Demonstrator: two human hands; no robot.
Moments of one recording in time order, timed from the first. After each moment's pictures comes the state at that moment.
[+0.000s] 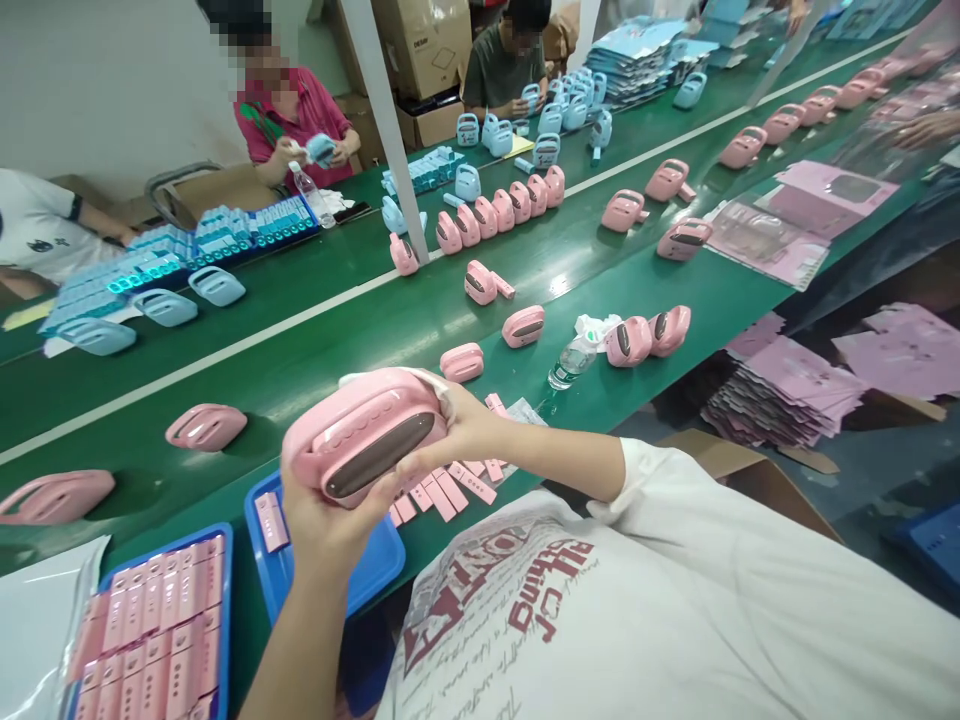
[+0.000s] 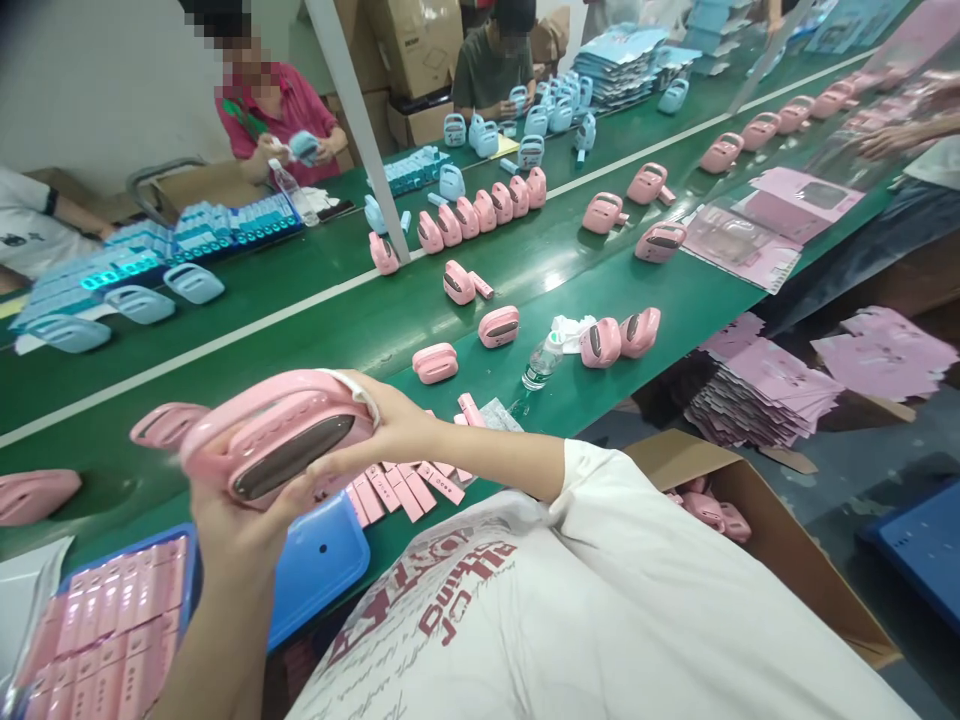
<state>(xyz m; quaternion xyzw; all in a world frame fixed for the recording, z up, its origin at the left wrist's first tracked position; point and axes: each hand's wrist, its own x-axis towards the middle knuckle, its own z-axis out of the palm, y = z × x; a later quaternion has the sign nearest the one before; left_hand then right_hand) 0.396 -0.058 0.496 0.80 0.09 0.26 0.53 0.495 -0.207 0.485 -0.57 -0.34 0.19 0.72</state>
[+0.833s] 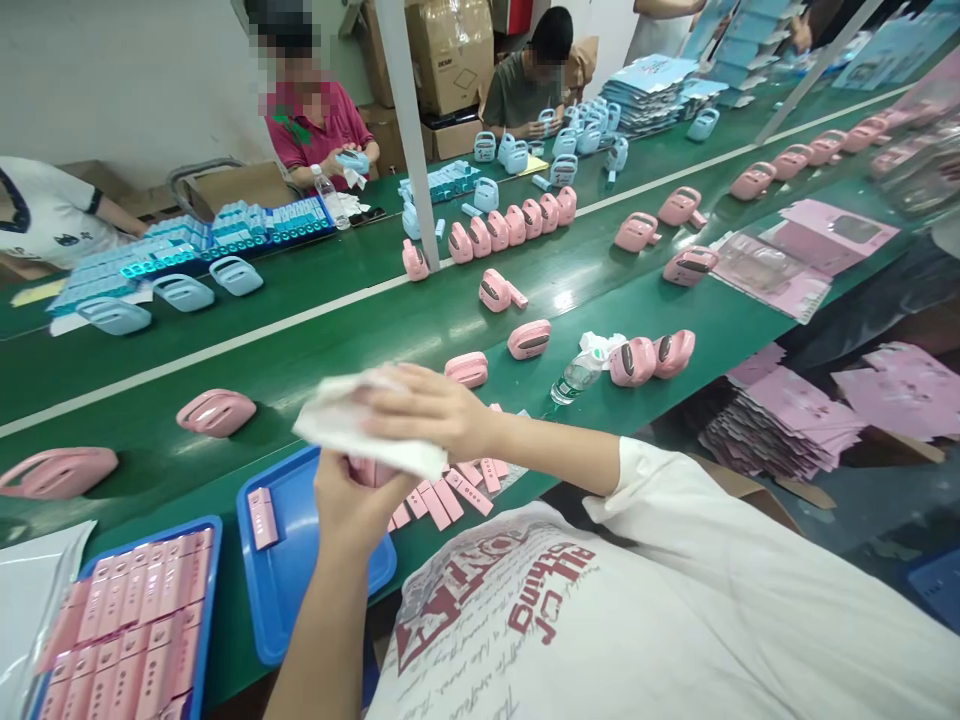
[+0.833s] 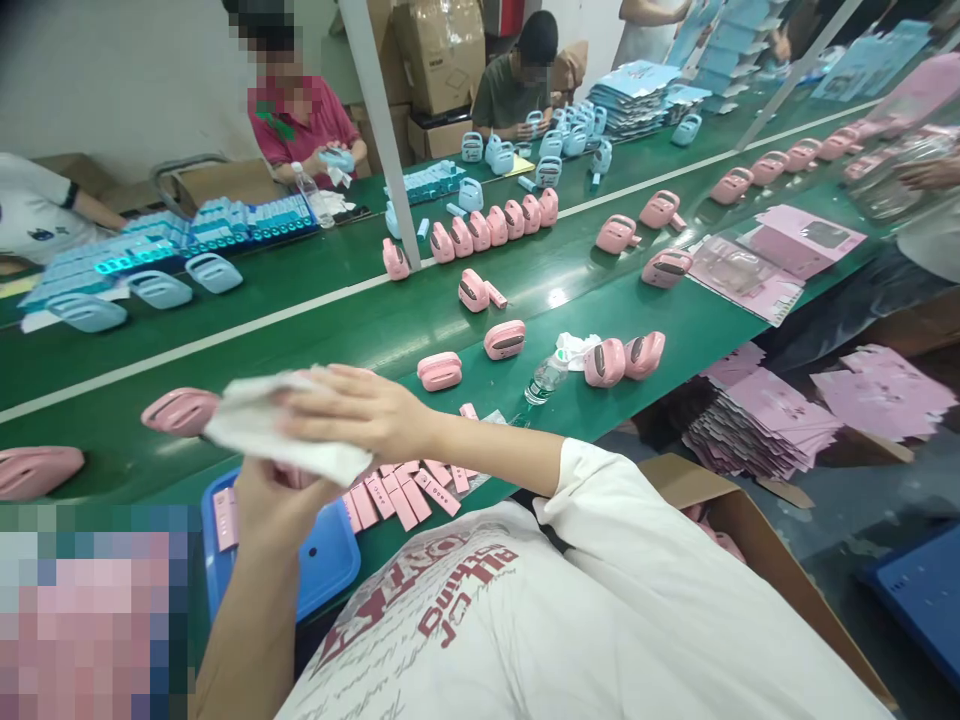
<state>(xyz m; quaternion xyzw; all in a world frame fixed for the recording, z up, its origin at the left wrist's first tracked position) 0.407 -0.073 0.484 0.77 0.15 0.24 0.57 0.522 -0.191 0.470 -0.65 -0.62 -0.11 0.43</state>
